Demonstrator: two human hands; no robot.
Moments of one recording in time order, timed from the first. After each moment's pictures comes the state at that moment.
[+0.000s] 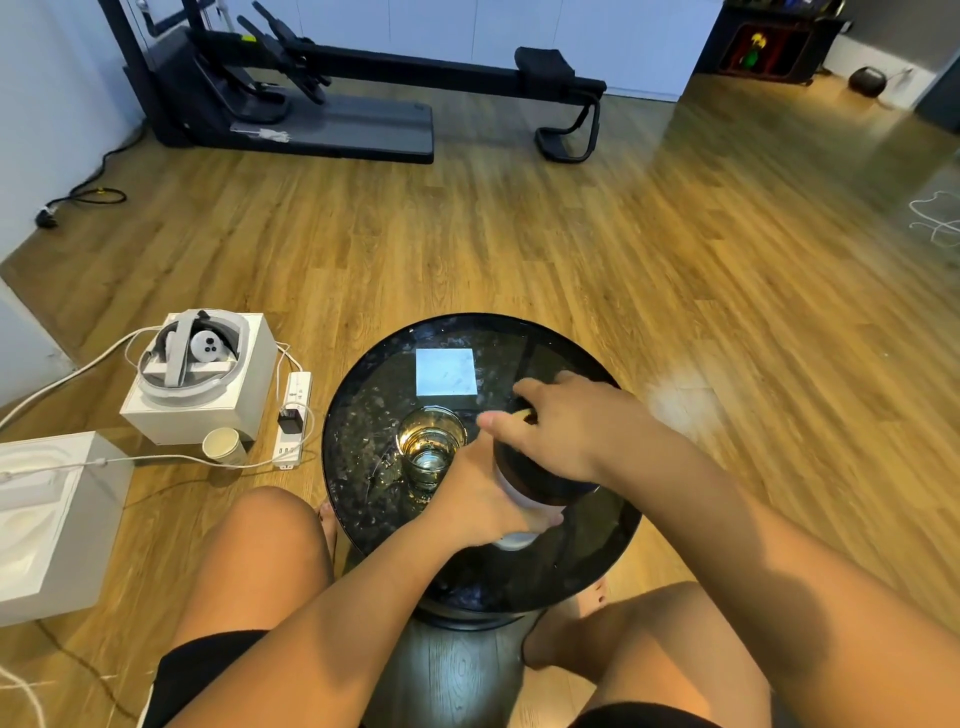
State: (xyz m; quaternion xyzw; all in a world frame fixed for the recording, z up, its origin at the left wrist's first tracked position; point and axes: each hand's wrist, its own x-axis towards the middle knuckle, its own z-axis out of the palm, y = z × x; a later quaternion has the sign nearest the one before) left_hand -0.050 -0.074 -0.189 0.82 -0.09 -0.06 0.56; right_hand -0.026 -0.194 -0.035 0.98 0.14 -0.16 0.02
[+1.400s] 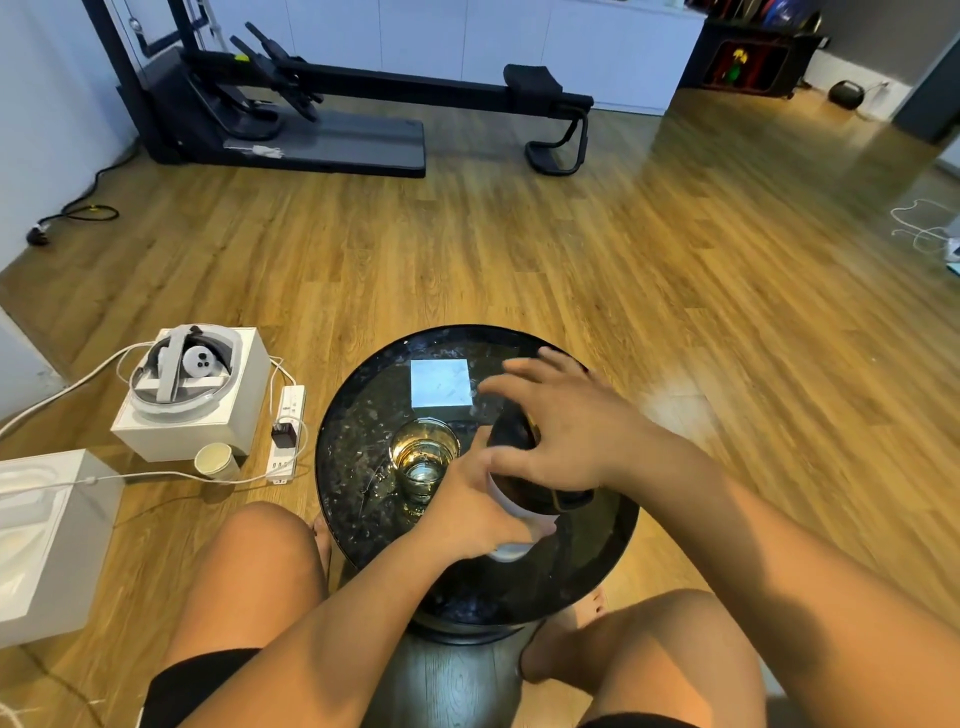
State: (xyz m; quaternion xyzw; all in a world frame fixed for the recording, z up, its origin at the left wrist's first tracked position) left_hand -0.052 -0.074 -0.189 0.82 -0.08 -0.06 0.57; right_hand -0.029 -0.201 -0.021 0.96 0.21 -0.17 -0.05
